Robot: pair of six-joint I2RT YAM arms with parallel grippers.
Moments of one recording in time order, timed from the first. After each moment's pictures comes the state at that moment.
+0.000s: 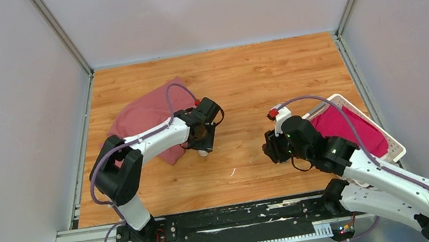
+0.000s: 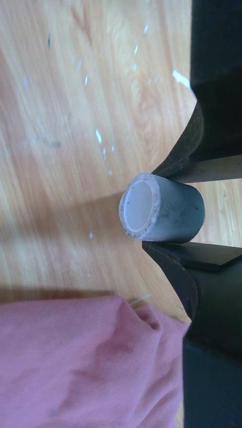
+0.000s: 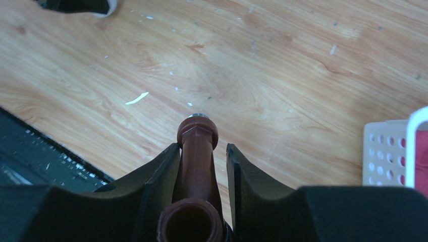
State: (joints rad) left arm -0.74 1.73 1.12 -0.65 -0.21 -0.45; right arm 0.80 0.77 0.62 -0.52 0.15 0.30
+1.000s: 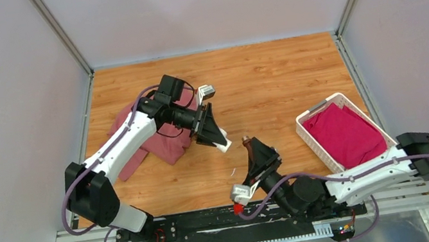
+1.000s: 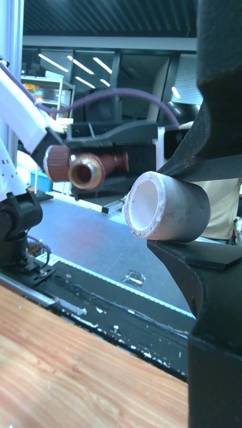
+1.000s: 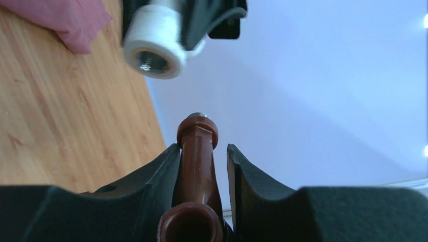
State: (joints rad) left arm -0.53 1.50 1.27 -0.75 1.19 -0.48; right arm 1.67 0.89 0.40 0.70 1.07 -1.43
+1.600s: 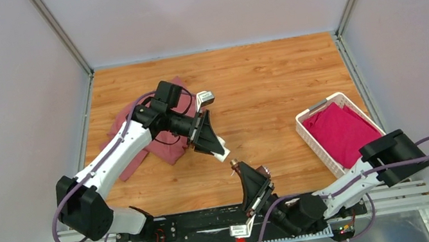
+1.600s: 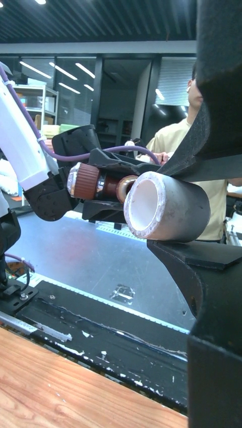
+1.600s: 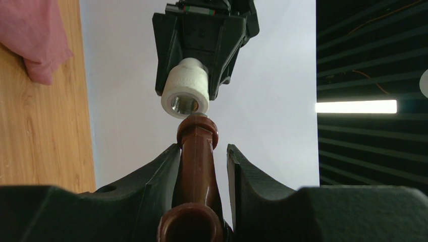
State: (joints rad) left arm -0.55 1.39 1.20 -0.76 1.25 -0.50; right arm 1.89 1.21 0.29 1.38 1.02 -2.09
